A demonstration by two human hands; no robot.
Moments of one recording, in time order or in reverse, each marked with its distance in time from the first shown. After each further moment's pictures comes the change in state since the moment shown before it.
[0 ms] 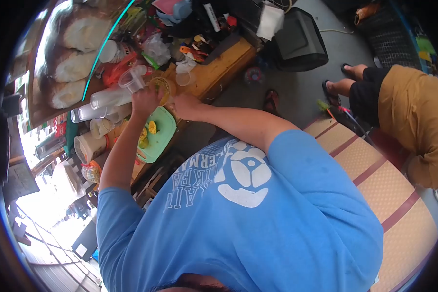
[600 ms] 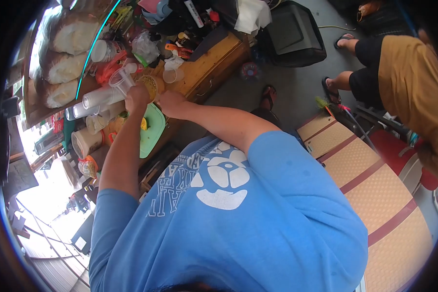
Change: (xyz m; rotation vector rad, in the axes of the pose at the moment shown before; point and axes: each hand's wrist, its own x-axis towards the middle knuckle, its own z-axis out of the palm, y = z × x) left_hand 0.017 0.037 -0.005 -0.209 -0.220 -0.972; right_hand -0.002 -0.010 -0.008 0.055 -0.083 0.058
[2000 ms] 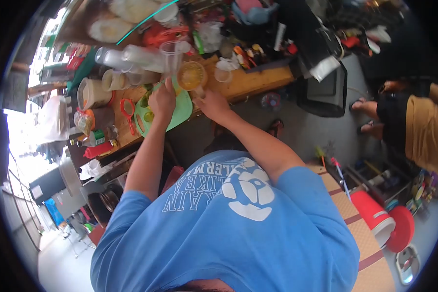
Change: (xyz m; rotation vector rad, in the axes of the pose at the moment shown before) left_hand -0.055 -0.082 0.004 -0.216 0.373 0.071; right_hand -0.014 -0.007 0.005 -0.109 0.116 -0.024
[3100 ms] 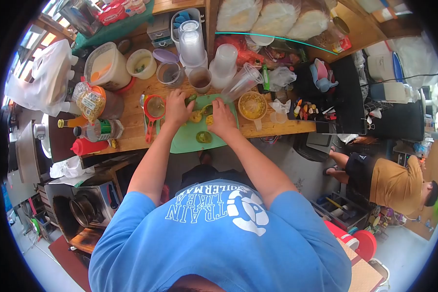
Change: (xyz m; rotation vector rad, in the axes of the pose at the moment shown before) left_hand 0.035 -0.205 0.042 -0.544 -0.146 0.056; right_hand 0.077 -0.135 0.127 -0.528 -0.114 -0.175
